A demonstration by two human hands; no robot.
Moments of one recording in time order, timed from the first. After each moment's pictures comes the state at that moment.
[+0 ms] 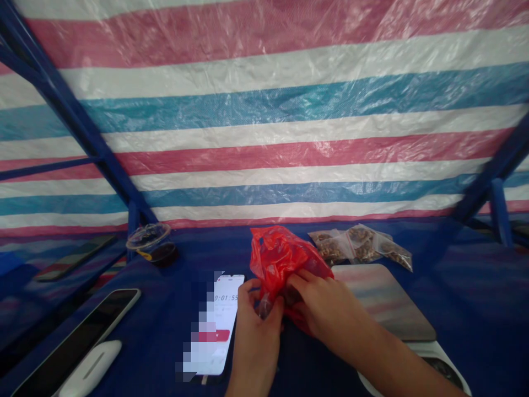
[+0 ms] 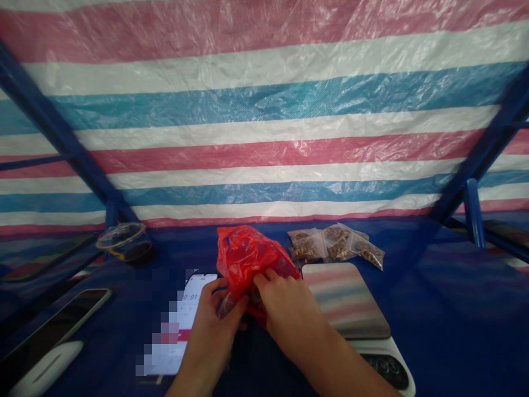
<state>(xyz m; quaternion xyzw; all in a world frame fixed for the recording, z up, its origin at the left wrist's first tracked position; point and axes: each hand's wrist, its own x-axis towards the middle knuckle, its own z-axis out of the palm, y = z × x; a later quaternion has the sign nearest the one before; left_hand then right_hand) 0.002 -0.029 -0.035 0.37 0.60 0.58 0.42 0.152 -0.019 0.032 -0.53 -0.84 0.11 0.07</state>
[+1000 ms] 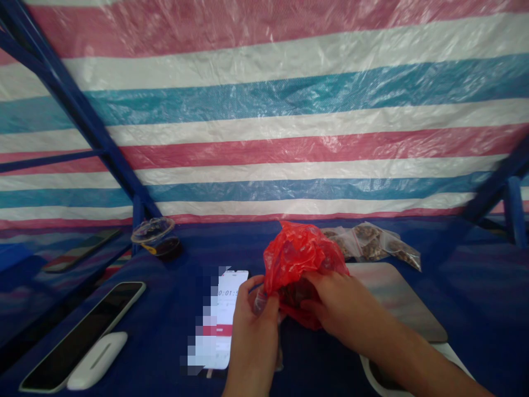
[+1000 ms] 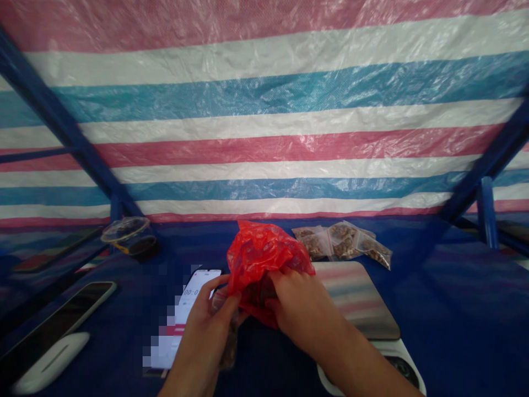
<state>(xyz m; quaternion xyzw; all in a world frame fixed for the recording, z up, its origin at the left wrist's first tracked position) 0.002 -0.044 -0.016 0.30 0.54 0.60 0.51 0.165 -0.017 0.028 -0.55 -0.81 0.17 0.13</state>
